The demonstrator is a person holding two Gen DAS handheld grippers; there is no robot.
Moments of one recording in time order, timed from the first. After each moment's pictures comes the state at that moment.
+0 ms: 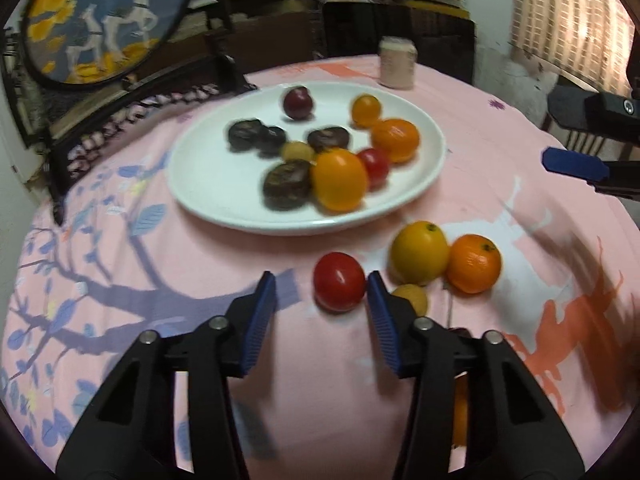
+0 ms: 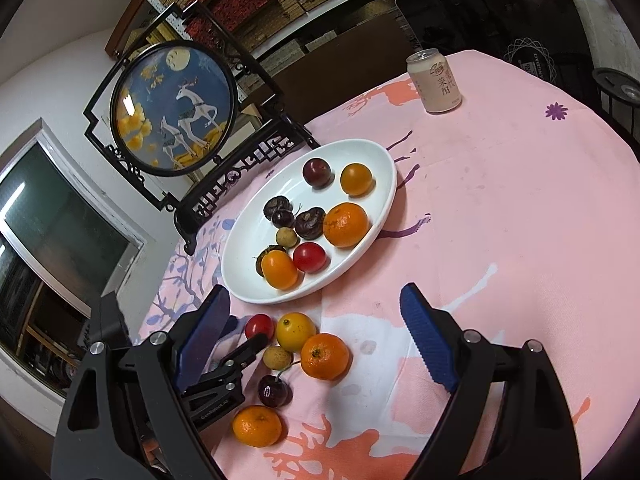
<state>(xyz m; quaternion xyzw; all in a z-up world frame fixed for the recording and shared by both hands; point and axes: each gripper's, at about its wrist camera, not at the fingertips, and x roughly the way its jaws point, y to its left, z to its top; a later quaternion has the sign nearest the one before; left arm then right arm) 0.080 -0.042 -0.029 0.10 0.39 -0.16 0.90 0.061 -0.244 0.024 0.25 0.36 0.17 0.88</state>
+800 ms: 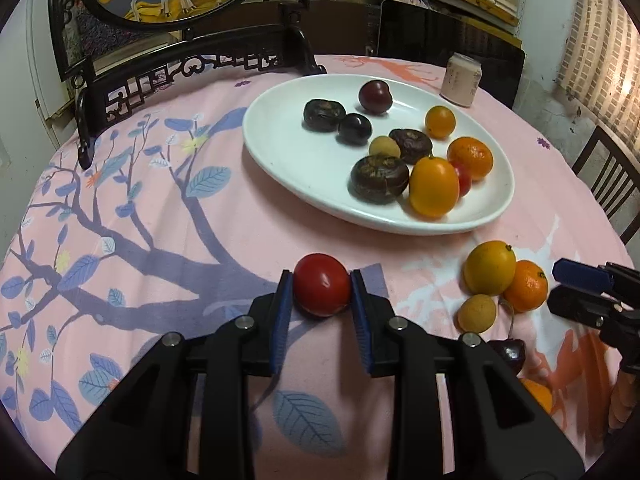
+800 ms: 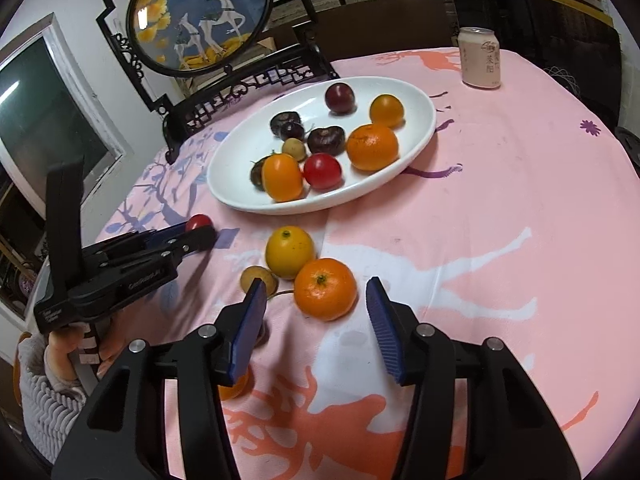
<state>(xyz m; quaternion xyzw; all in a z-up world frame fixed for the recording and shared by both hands) 0.097 0.010 -0.028 0.02 0.41 -0.09 0.90 0.050 -0.190 -0.008 0.10 0.43 0.18 0.88</state>
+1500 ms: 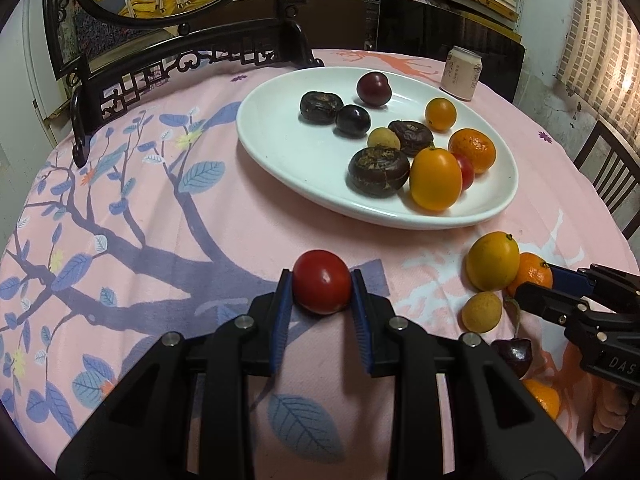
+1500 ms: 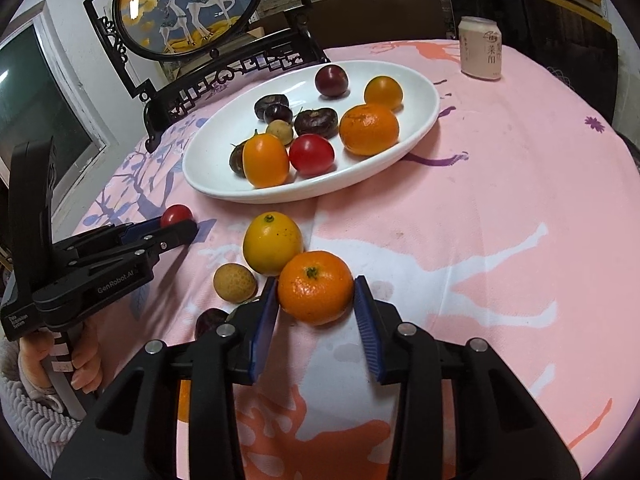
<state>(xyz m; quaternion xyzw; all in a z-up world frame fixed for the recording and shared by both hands) 0.100 0.009 -0.033 0.02 0.42 -0.09 0.90 0.064 -0.175 -0.028 0.07 0.43 0.16 0.88</state>
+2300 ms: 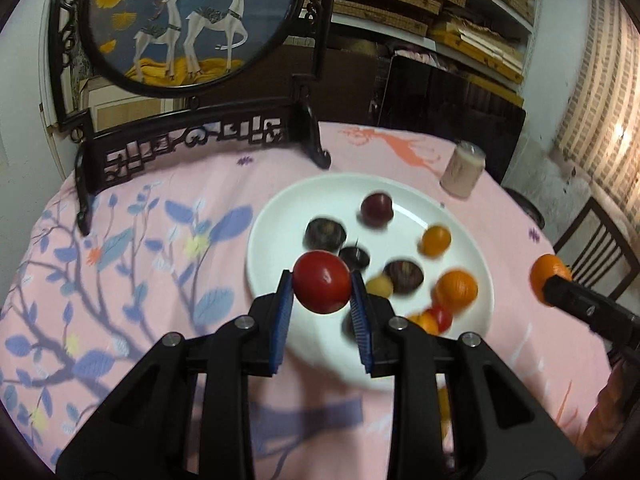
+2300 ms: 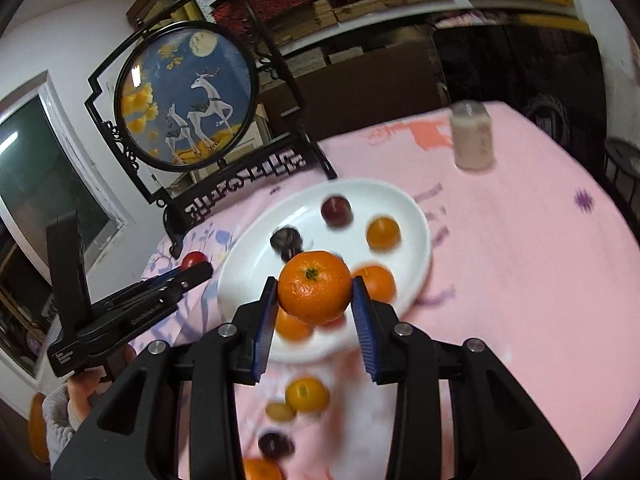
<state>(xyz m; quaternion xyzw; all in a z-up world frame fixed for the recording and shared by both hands) 0.159 0.018 0.043 -0.05 0.35 -0.10 0.93 0.113 -0.198 0.061 0.14 0.34 0.16 0.92</state>
